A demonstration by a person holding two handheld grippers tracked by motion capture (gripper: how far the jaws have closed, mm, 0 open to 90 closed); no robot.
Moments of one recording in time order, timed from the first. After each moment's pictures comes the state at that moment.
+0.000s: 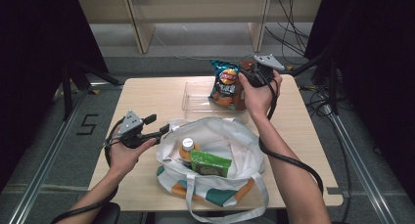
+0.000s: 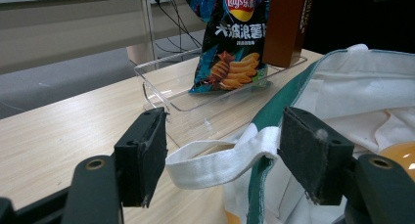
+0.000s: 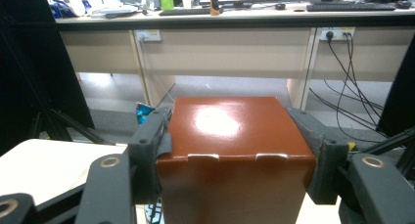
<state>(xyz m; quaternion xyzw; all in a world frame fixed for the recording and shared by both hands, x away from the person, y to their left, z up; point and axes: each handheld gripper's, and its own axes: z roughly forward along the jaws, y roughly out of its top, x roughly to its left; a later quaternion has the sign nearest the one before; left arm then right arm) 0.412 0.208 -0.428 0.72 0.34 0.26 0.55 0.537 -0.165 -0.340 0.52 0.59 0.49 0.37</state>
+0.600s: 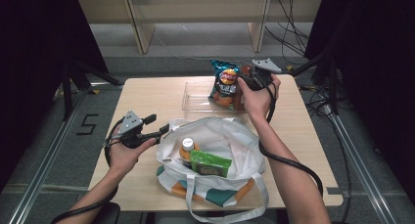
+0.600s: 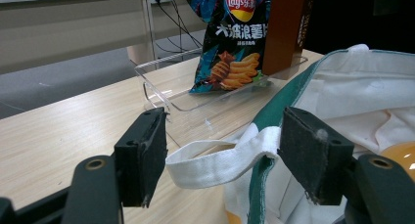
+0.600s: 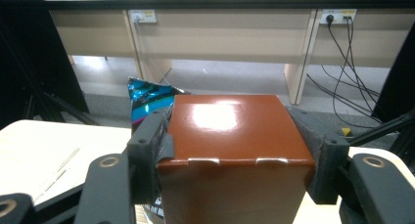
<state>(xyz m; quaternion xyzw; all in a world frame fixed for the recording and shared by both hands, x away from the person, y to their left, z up) 0.413 0.208 -0.428 0.72 0.34 0.26 0.55 0.539 -0.164 -0.354 0.53 0.61 0.47 0.36</state>
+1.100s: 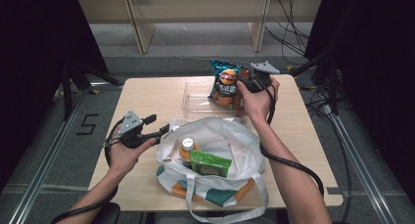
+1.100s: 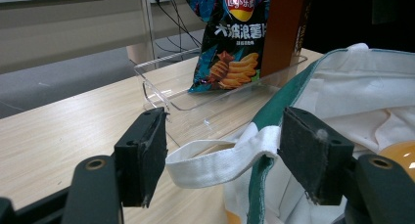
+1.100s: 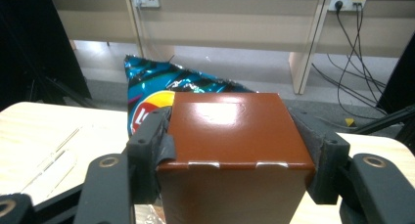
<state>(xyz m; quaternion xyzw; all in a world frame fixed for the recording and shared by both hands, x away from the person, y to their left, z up) 0.413 0.208 -0.428 0.72 0.34 0.26 0.55 0.541 -0.166 -0.364 0.53 0.63 0.45 0.34</state>
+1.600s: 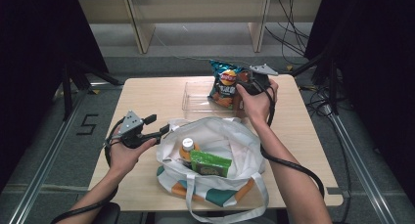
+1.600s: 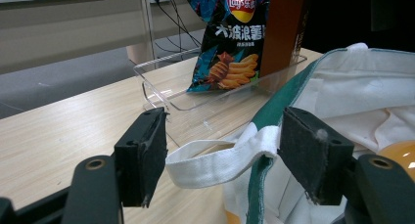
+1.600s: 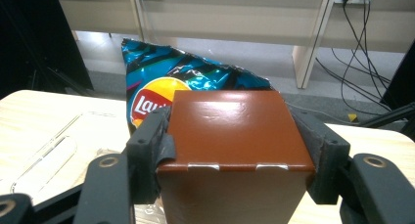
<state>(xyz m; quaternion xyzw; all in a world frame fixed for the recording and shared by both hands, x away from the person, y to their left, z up) 0.422 0.219 -0.422 0.75 0.26 0.32 0.51 0.540 -0.165 -0.372 0.53 0.64 0.45 0.33</state>
